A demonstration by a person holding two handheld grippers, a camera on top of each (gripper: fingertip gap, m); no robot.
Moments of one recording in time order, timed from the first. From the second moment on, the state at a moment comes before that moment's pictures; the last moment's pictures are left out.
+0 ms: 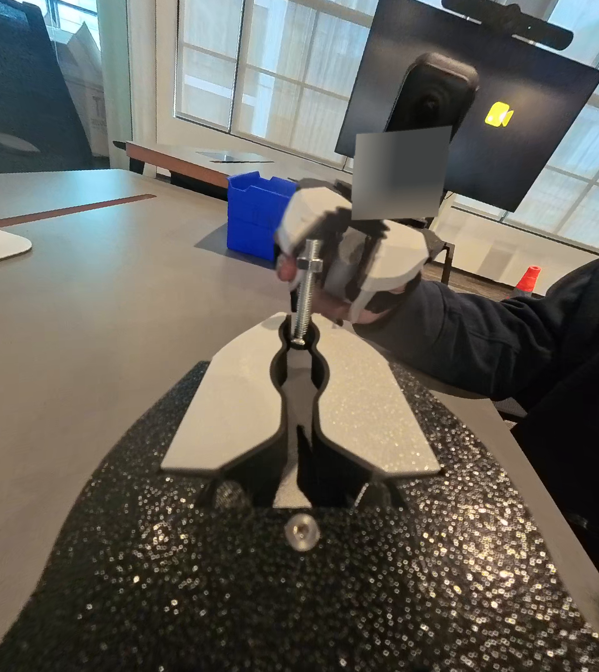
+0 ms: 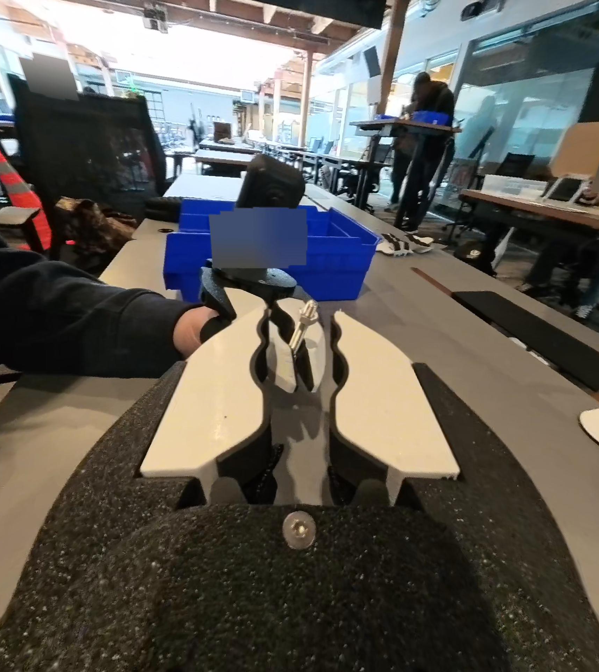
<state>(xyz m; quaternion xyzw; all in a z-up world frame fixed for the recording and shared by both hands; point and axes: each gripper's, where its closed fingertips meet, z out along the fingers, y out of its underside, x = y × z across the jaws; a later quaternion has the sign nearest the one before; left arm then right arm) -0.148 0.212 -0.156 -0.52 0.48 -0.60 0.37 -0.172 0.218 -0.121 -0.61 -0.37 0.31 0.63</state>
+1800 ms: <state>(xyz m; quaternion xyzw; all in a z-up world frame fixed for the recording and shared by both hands) -0.149 0.207 -0.150 -0.50 0.48 -0.62 0.37 -0.180 0.224 -0.131 -0.65 -0.35 0.35 0.58</state>
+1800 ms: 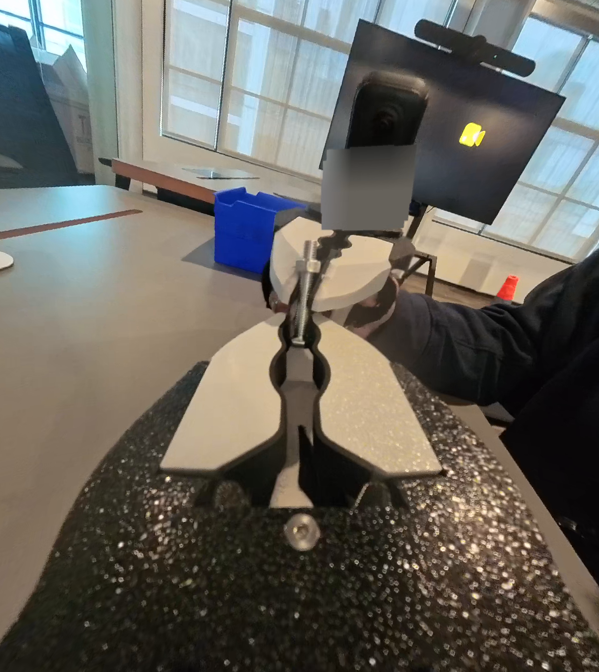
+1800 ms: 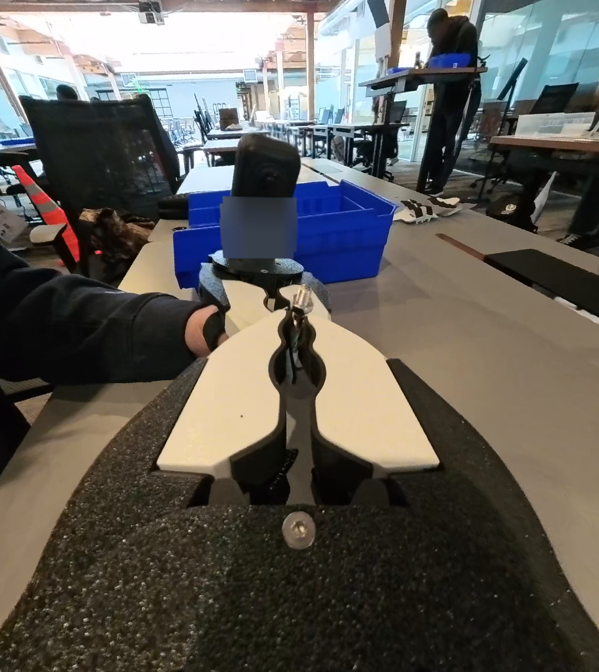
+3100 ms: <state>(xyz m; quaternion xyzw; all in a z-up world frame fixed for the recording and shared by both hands) -0.148 0.216 -0.143 -0.50 0.44 -0.64 0.39 0.252 0.046 -0.244 -0.99 0.06 -0.09 0.00</state>
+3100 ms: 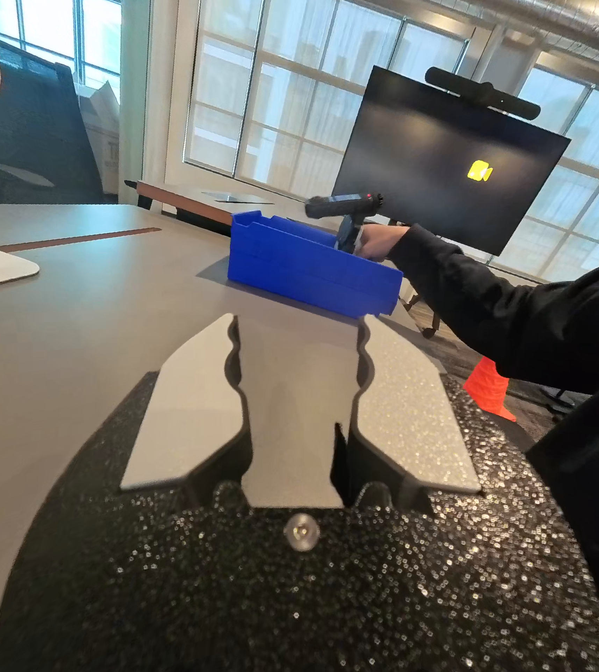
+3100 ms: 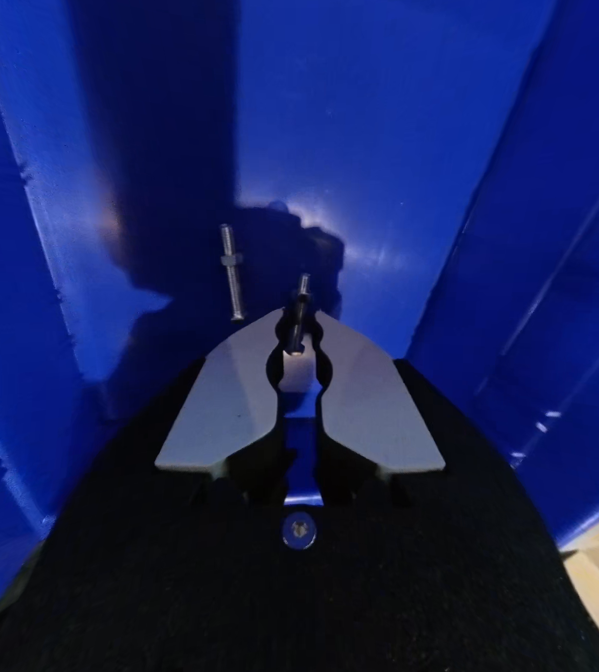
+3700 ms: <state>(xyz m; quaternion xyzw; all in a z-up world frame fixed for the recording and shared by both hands) -0.145 0.230 -0.164 -0.57 0.47 -0.51 0.44 -0.033 0.208 -0.104 -0.81 -0.17 0.11 0.56</state>
